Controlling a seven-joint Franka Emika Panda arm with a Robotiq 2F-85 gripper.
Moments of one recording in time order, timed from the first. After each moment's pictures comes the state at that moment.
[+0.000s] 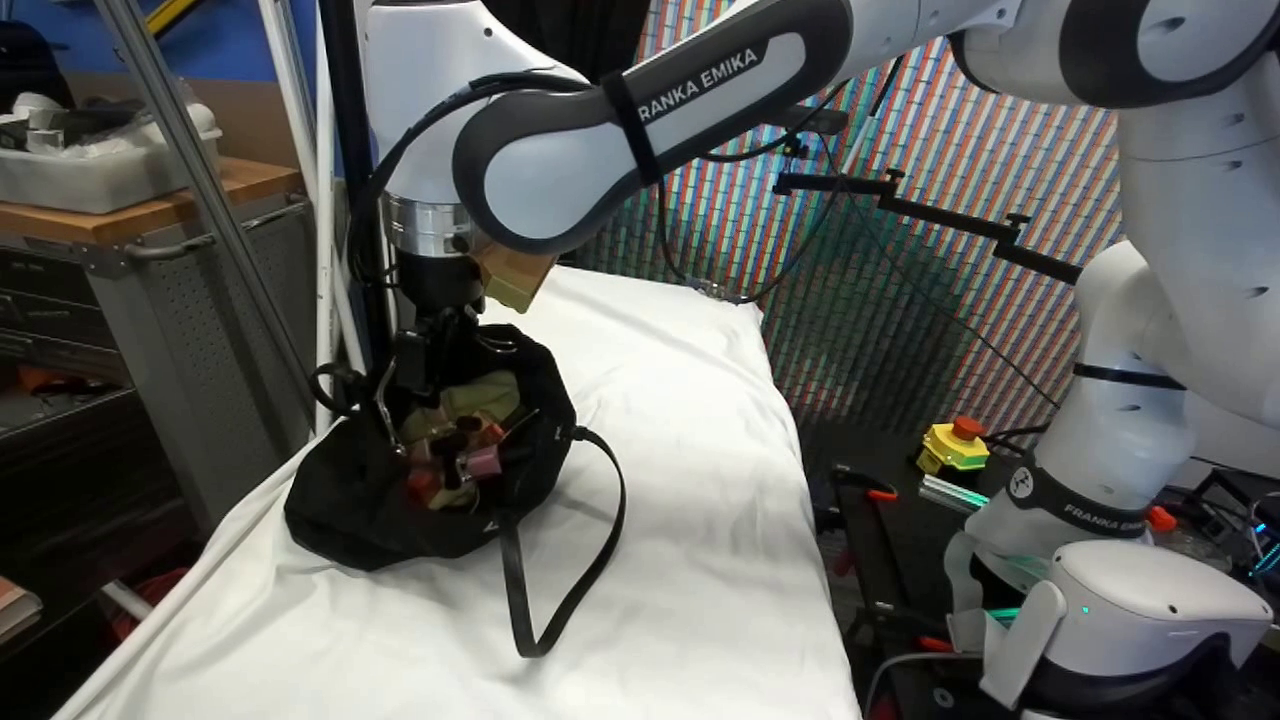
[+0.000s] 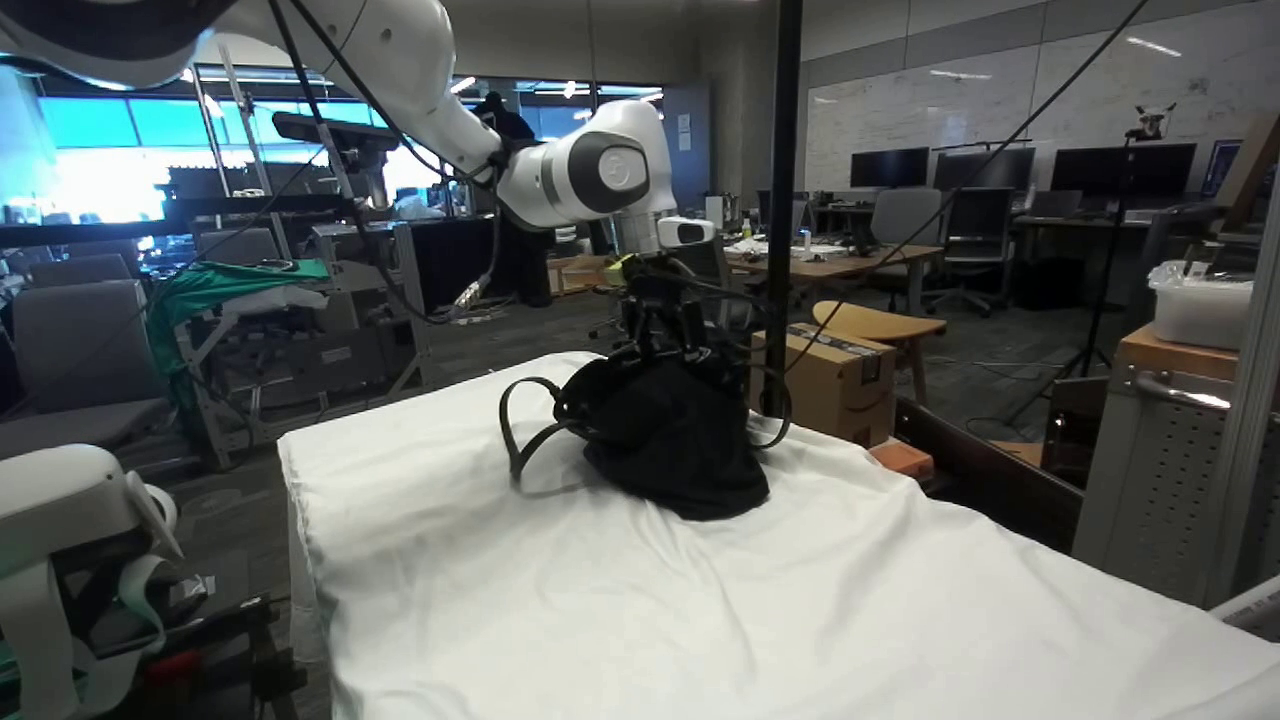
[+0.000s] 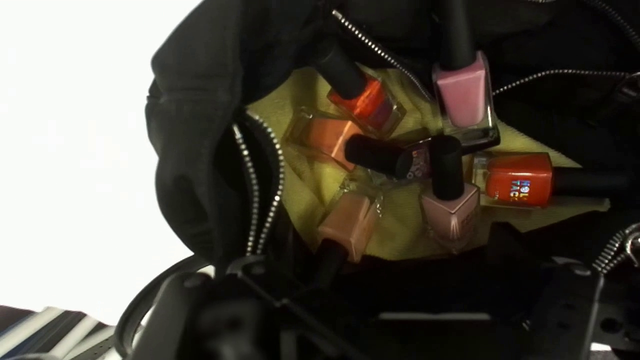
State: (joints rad) arm 0.15 0.62 0.00 -1.49 -0.17 2.17 0.19
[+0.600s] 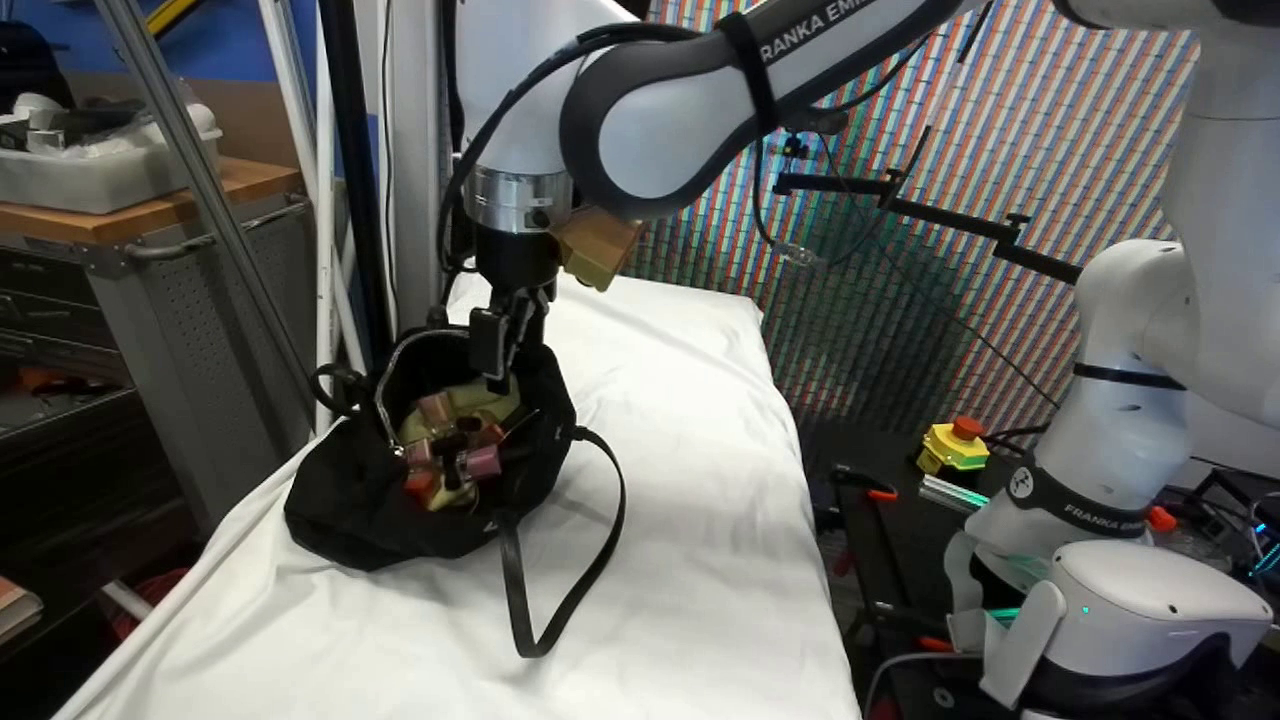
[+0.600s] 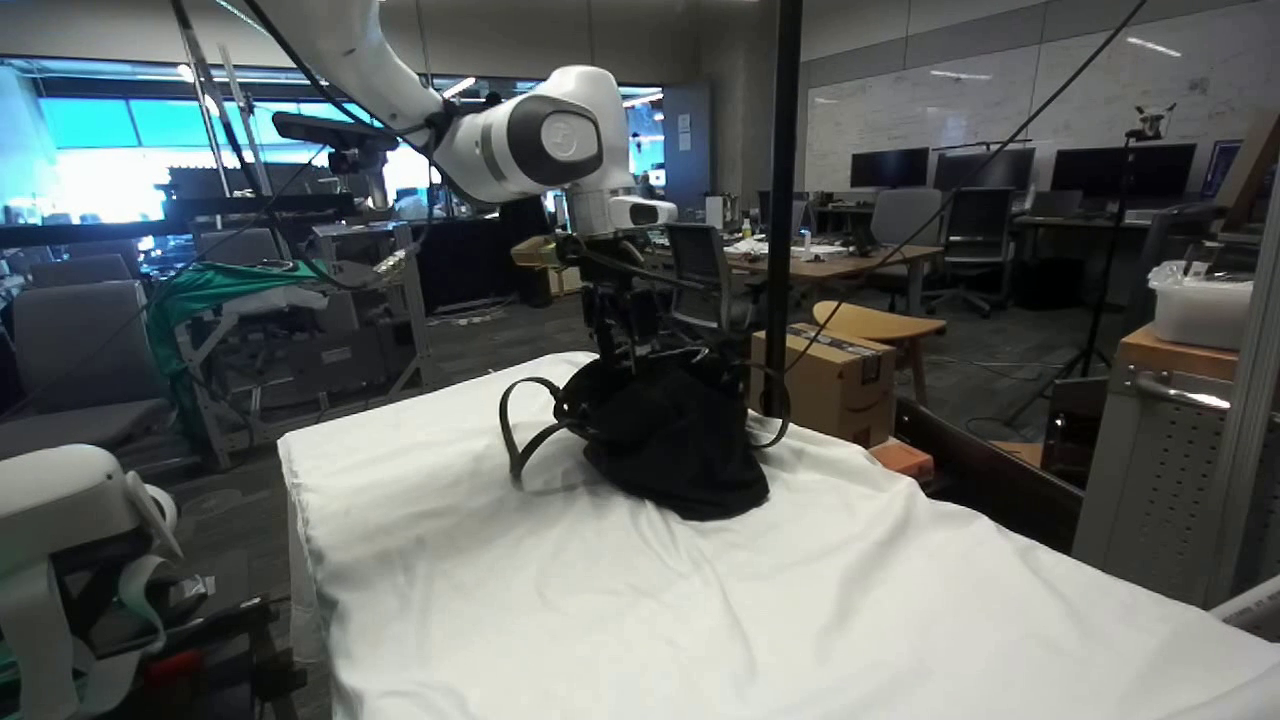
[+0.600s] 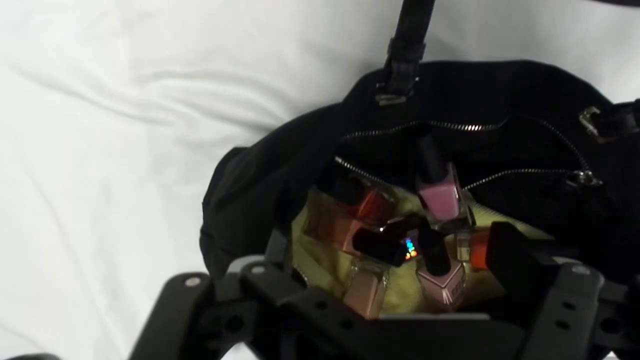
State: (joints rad) arm 0.15 0.37 0.00 -1.80 -0.15 2.20 0.28
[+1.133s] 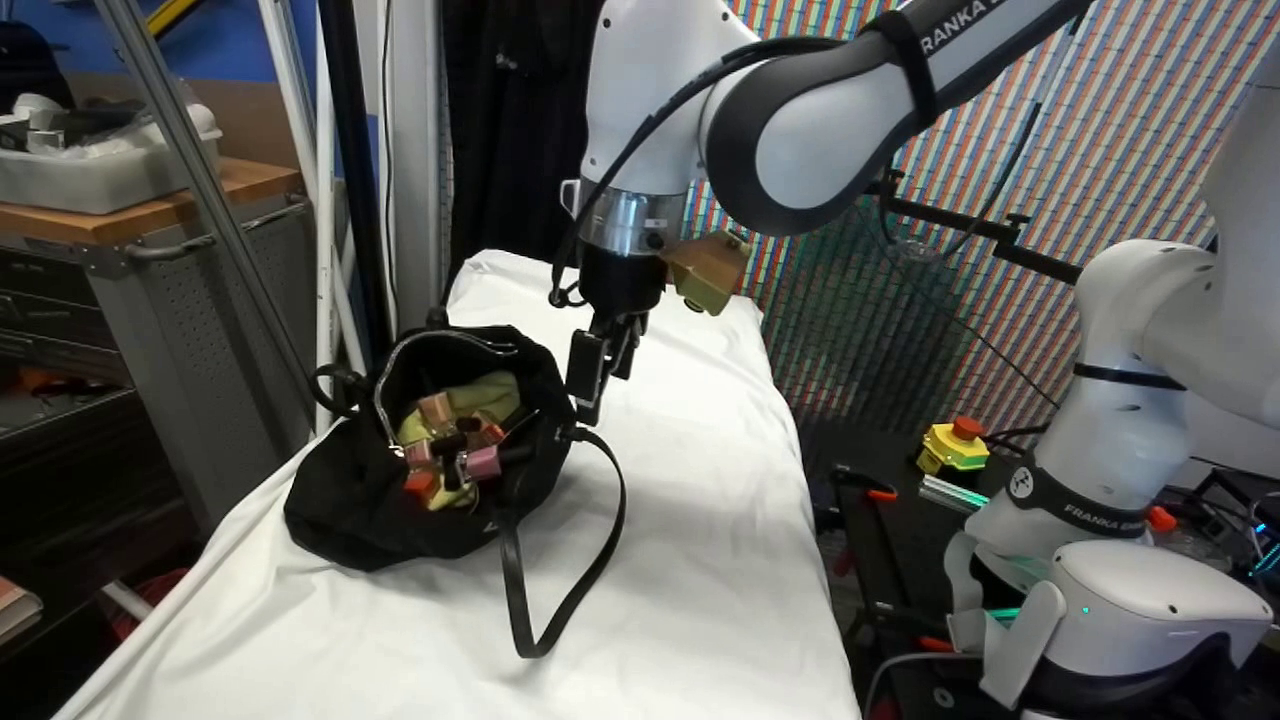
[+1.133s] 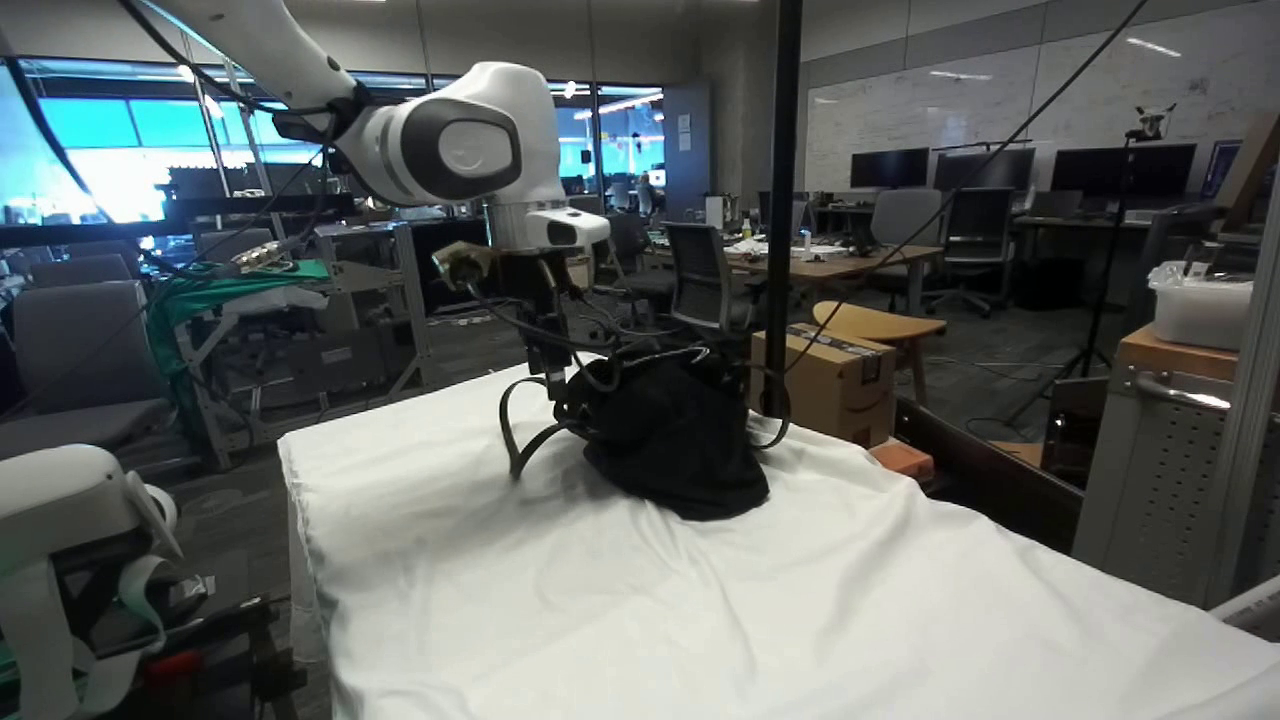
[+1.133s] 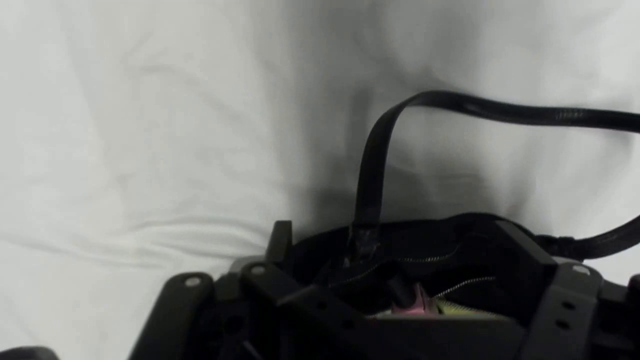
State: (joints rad) arm 0.15 0.12 0.02 -2.18 -0.02 2.33 0.34
